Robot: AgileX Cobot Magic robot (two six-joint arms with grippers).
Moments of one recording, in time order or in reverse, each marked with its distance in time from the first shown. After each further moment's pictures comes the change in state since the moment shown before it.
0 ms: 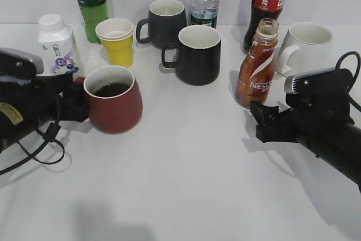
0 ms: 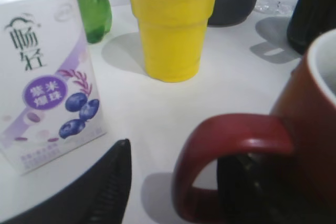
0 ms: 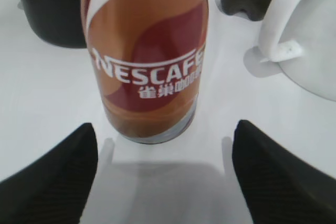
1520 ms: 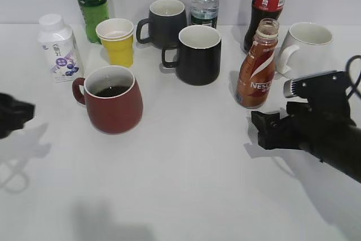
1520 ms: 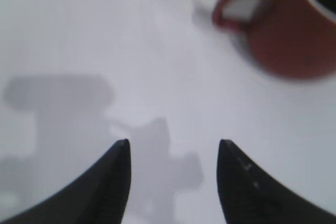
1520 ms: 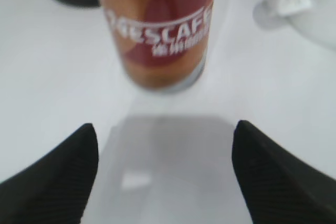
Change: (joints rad) left arm 0.000 -0.715 0.020 -0.170 1.161 -0.032; right arm 0.000 -0.055 0.000 -0.003 0.160 0.004
